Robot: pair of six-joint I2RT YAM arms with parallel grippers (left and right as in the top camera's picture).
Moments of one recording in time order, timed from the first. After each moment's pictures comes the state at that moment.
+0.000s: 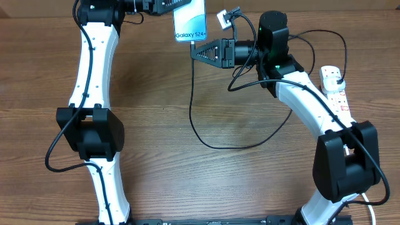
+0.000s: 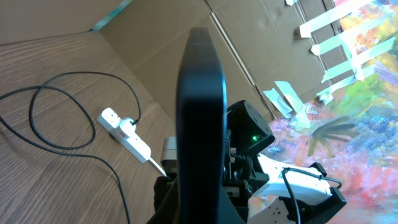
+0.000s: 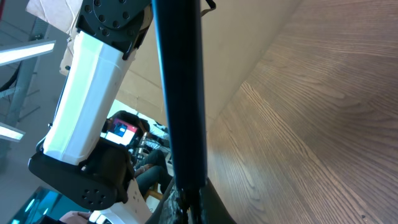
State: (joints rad) left arm -0.05 2.27 2.35 -0.40 1.52 -0.62; right arm 0.30 1.87 1.40 0.31 -1.23 0.81
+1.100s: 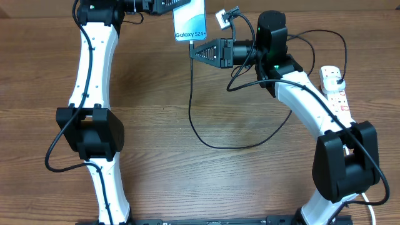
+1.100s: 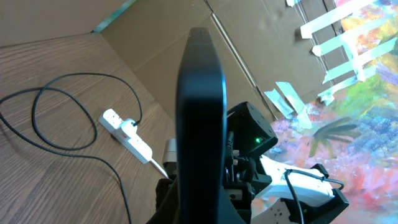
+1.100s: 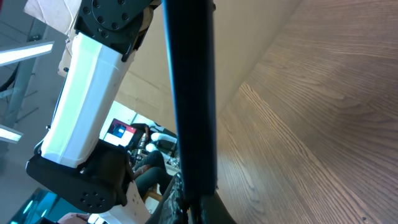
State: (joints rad) left arm -0.05 2.27 2.35 -0.40 1.52 -0.62; right arm 0.31 1.87 1.41 0.31 -1.22 0.81
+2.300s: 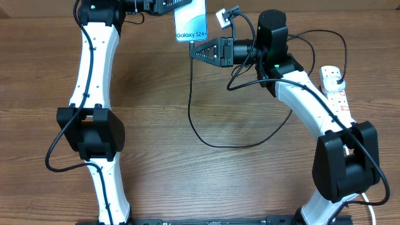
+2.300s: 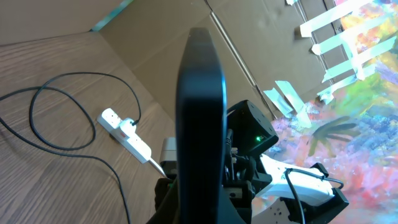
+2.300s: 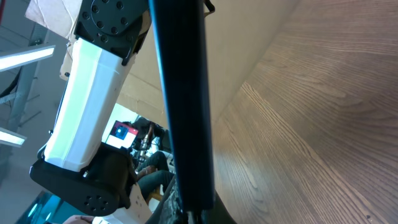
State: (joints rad) left arm -0.05 2.27 2.35 -0.40 1.52 -0.62; right arm 0.31 1.87 1.42 0.30 -1.22 0.83
